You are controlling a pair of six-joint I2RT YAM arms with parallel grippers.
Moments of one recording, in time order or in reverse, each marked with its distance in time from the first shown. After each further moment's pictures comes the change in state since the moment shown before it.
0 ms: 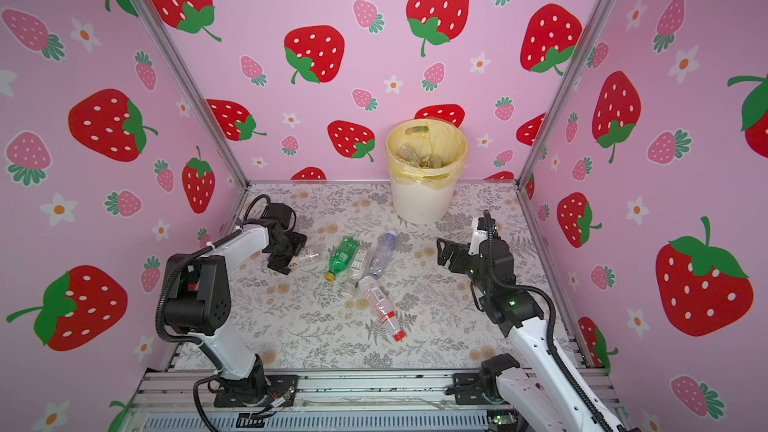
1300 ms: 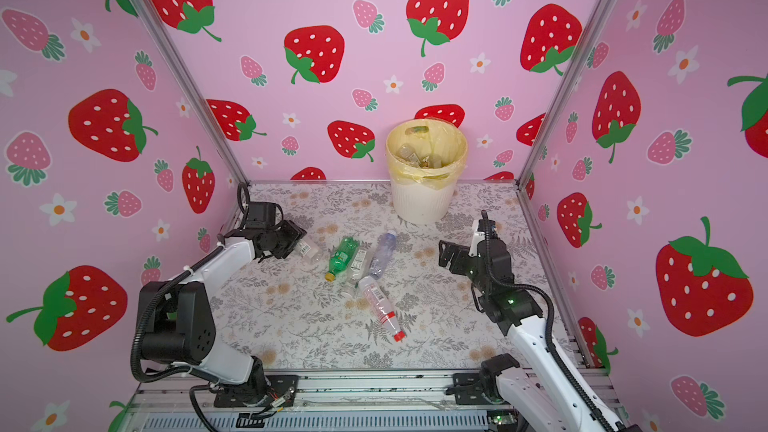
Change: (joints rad) left arm 0.032 -0.227 -0.137 0.317 0.217 0.413; right arm 0.000 0.015 0.000 -0.039 0.048 -0.005
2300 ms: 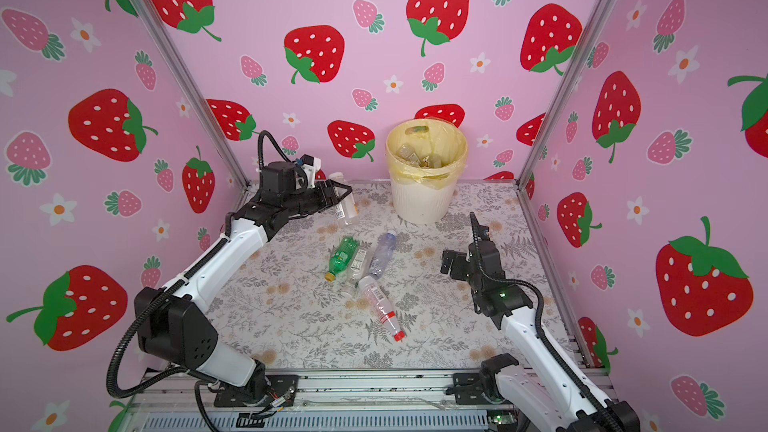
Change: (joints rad) left arm -0.266 0.010 0.361 0.139 0.299 0.227; right arm 0.000 0.083 -0.043 -0.040 0.101 -0.071
